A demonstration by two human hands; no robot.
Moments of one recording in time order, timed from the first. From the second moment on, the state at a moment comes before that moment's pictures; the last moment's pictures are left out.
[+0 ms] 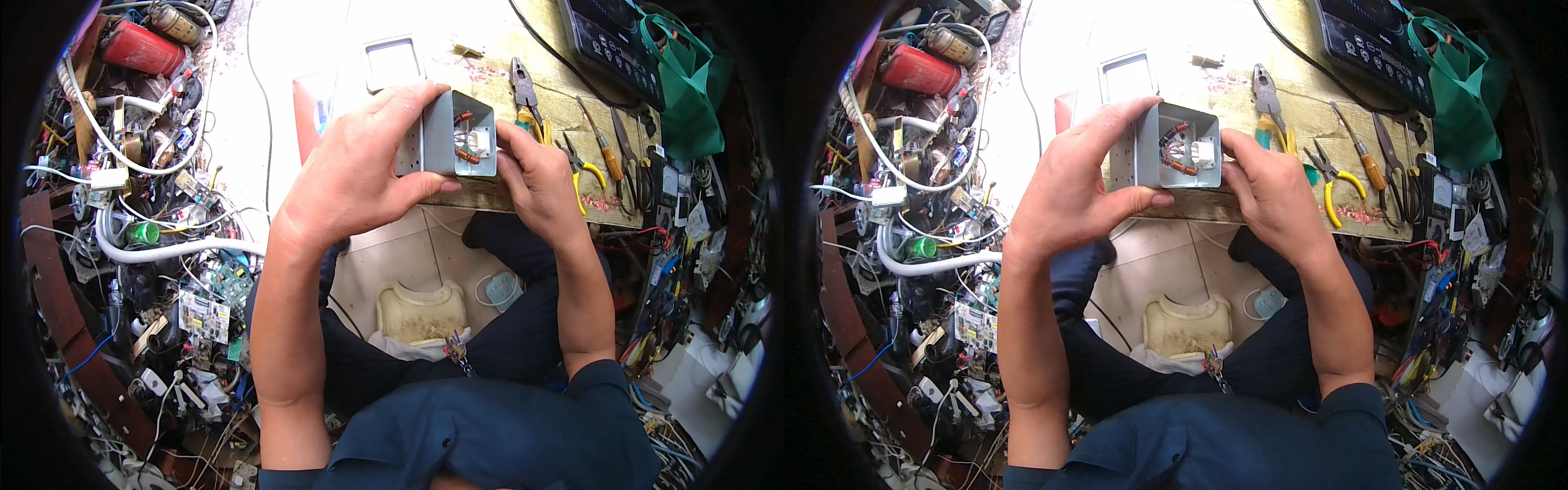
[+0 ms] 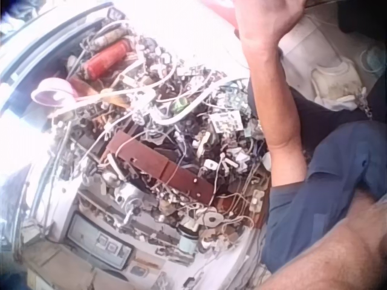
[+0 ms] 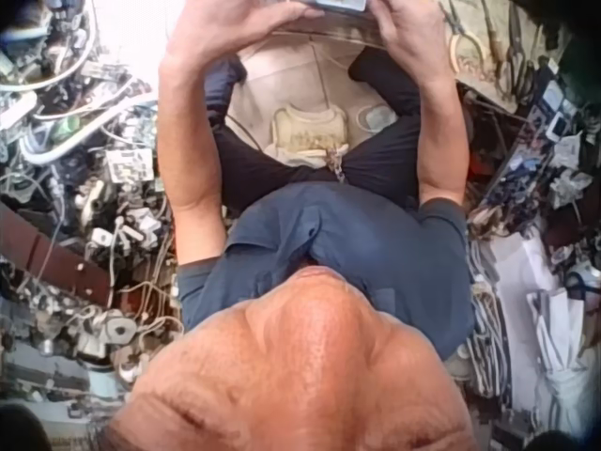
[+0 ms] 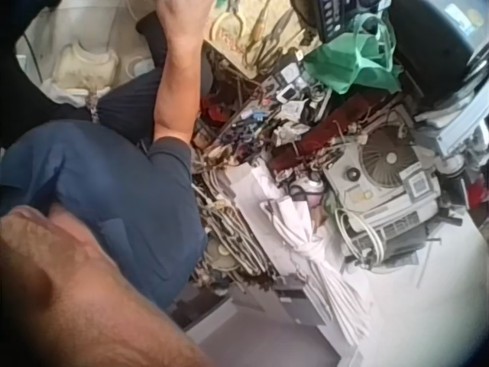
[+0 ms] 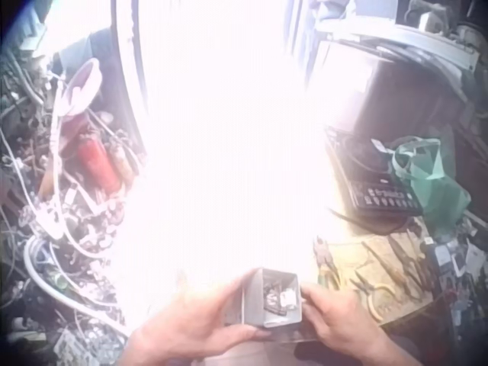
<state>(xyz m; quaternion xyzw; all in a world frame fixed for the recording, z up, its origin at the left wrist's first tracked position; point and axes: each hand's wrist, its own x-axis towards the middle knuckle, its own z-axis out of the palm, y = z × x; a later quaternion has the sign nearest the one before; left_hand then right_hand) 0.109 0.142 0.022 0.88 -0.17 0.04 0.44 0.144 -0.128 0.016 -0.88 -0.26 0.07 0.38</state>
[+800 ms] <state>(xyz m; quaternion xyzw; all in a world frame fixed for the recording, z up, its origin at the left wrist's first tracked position) 0.108 0.143 0.021 0.89 -0.15 0.04 0.43 0.142 -0.126 0.009 -0.88 -0.24 0.07 0.41</state>
